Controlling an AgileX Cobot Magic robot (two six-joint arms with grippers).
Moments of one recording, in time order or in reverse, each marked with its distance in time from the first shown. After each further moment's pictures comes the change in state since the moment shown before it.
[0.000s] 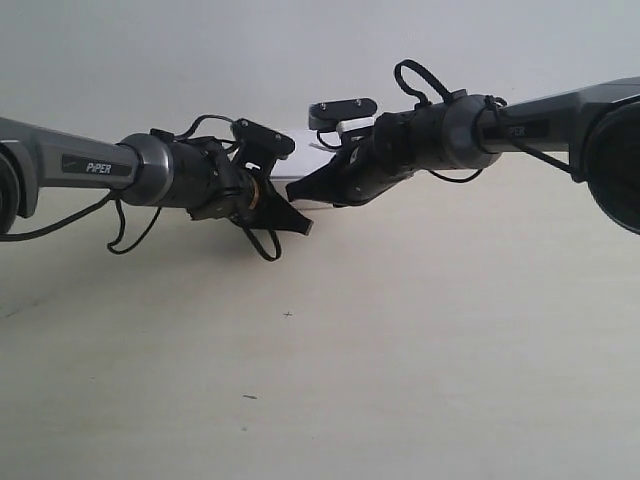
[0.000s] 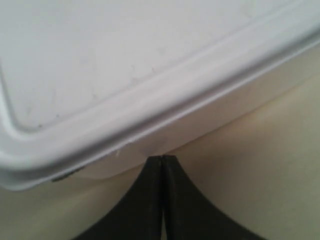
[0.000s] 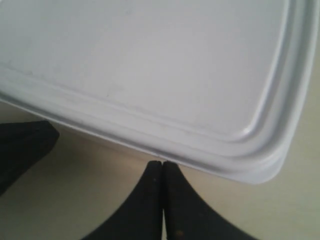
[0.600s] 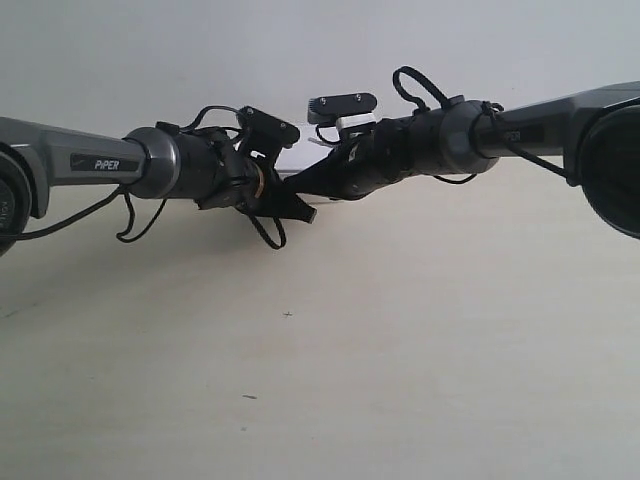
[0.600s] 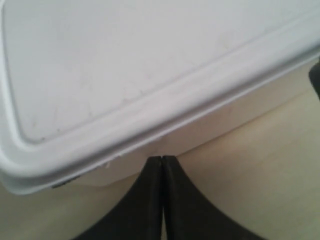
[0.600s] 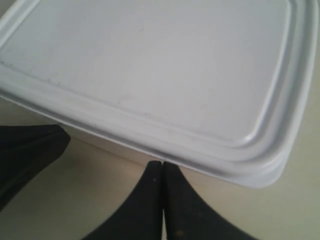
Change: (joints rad) left arm 0.000 0.020 -0.075 0.002 0.021 0.026; right arm 0.000 0.015 0.000 0.000 -0.092 0.000
